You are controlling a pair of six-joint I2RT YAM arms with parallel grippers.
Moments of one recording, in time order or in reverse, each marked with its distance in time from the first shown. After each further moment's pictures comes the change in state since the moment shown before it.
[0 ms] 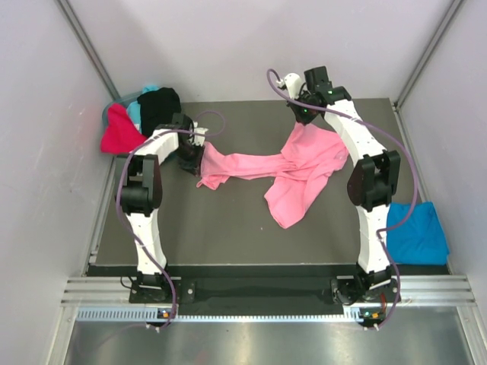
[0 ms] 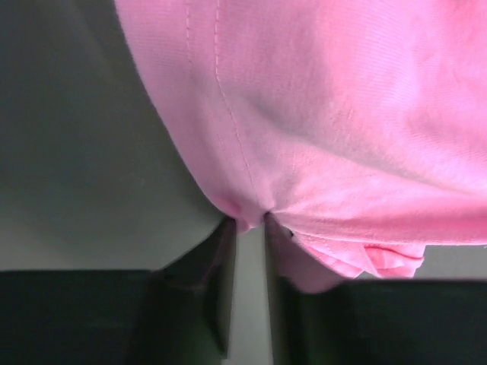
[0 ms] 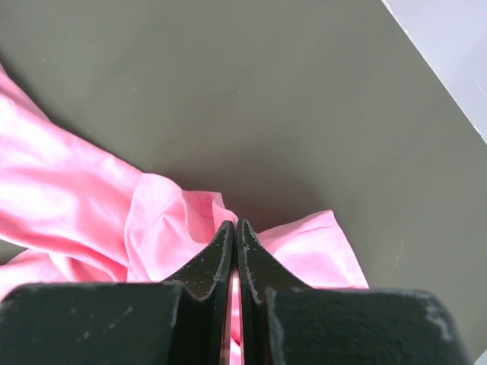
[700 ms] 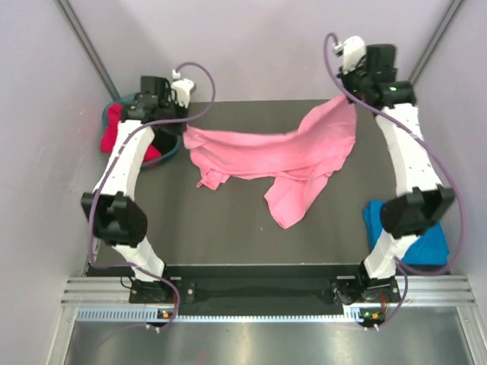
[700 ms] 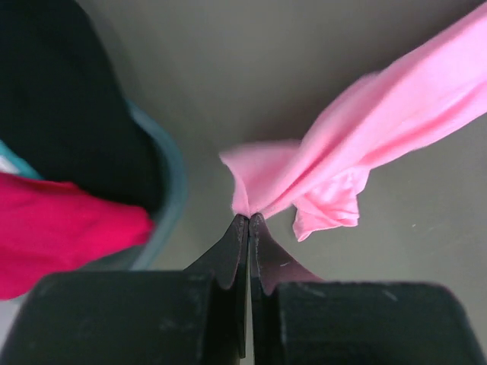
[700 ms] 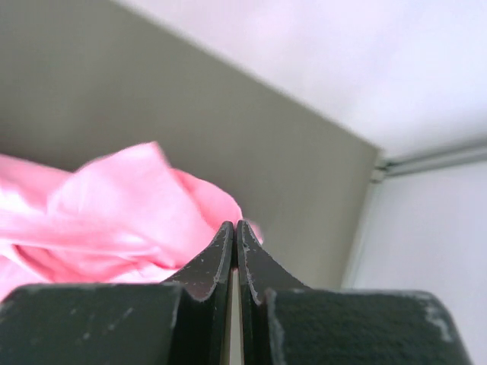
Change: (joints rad) left arm 0.001 -0.344 0.193 -0.079 -0.010 0.124; right arm -0.152 -0.372 -0.119 0.038 0.120 0.072
